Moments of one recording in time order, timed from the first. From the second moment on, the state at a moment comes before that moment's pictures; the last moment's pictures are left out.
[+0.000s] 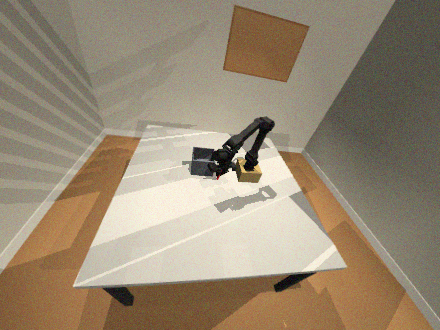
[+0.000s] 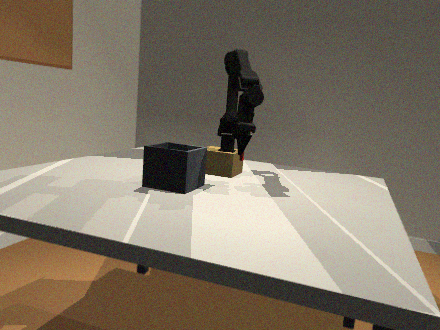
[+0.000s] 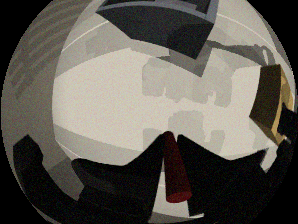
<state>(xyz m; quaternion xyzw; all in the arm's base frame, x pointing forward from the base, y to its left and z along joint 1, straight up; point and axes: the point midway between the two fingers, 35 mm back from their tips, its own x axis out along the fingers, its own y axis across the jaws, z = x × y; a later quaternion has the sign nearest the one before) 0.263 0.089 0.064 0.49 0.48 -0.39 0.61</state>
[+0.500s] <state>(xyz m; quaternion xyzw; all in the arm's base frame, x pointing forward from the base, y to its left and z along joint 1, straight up) 0.284 0.040 0.113 0.48 0.46 -0.40 0.63</state>
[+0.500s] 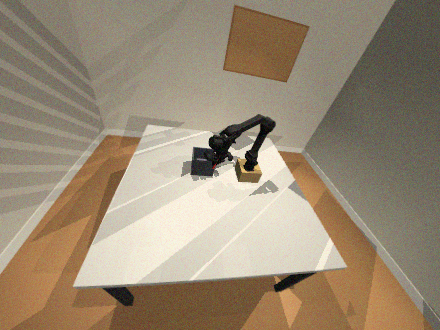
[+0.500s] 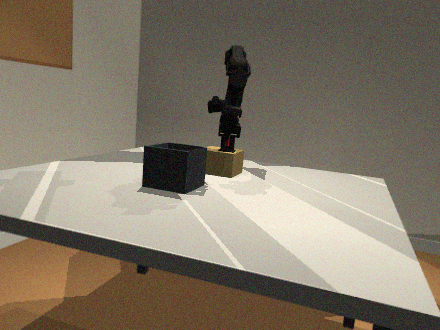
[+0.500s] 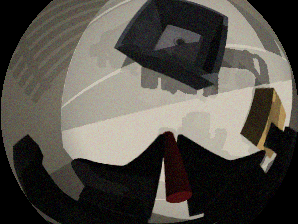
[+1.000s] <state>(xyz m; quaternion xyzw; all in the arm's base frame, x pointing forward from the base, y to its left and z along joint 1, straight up) 0.288 -0.015 0.127 0.47 0.44 -0.44 0.63</state>
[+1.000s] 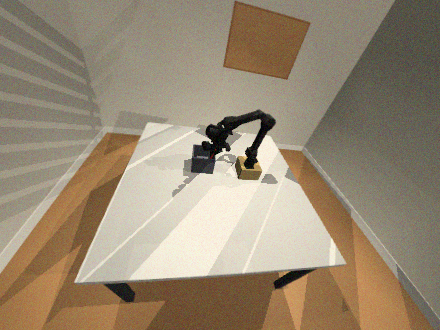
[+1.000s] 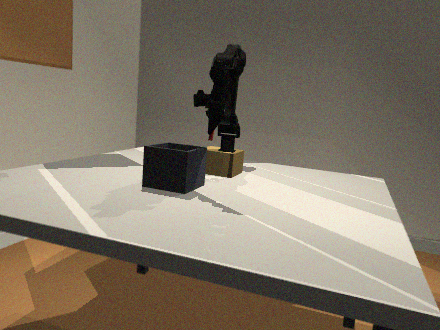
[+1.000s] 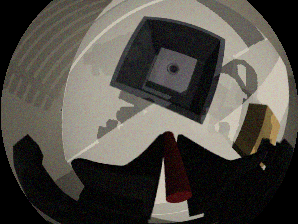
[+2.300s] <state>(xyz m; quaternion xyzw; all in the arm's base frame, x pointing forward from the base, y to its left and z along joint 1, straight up) 0.303 -0.105 0.078 0.46 0.46 -0.47 0.59</state>
